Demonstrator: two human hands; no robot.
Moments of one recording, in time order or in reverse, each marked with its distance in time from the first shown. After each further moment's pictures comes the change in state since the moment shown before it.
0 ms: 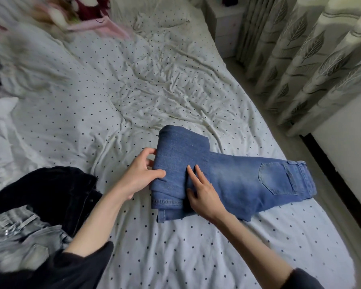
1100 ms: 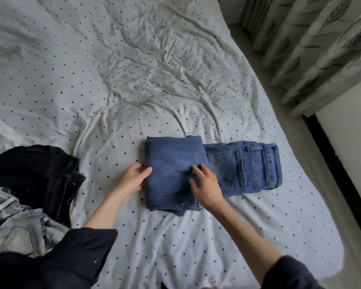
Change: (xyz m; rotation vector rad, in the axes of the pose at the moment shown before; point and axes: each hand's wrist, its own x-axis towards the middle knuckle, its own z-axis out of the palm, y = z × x) left_hand 0.049 -0.119 0.047 -0.259 0.093 -0.436; right_hand 0.014 0.062 0.027 0.050 -0.027 0.217
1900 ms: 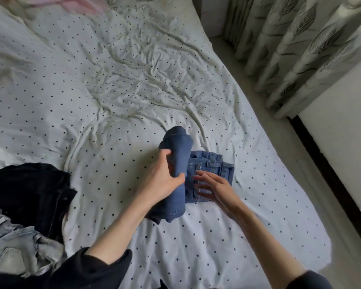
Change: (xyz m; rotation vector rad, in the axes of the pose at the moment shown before) left_hand -0.071 0.062 0.068 0.559 0.039 0.641; right_hand -0.024 0.019 -0.058 1.016 -0.137 0.193
